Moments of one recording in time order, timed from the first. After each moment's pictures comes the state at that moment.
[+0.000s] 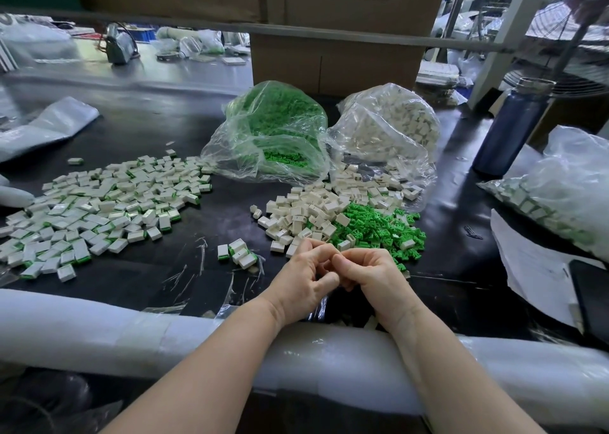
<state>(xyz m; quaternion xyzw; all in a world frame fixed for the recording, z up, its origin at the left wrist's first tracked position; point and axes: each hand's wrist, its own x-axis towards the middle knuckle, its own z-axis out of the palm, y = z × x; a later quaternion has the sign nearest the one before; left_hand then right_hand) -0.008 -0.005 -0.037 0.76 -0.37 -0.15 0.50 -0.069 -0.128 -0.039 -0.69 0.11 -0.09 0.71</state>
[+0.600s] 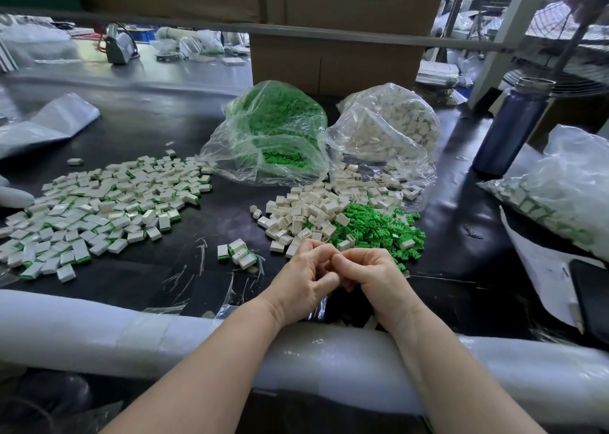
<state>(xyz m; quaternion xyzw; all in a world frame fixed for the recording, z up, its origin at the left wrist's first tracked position) -0.007 -0.004 -0.038 0.78 -0.38 -0.14 0.48 -0.070 -0.128 -0.038 -0.68 0.11 -0.09 0.72</state>
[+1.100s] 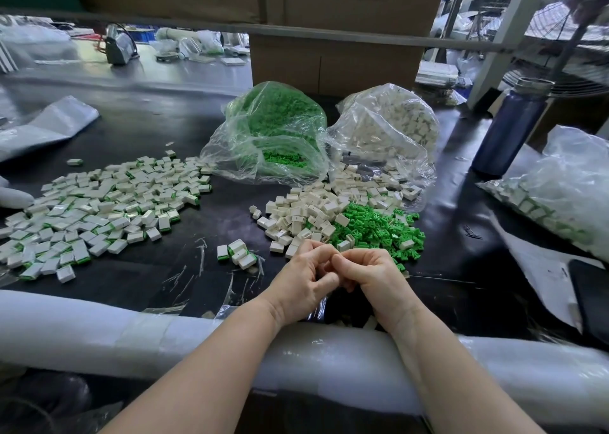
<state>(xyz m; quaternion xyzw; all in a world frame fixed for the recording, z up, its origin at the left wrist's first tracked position) -0.007 -0.004 -0.038 0.78 -0.38 -0.15 0.48 -0.070 -0.128 -0.038 -0.68 0.11 -0.09 0.72</state>
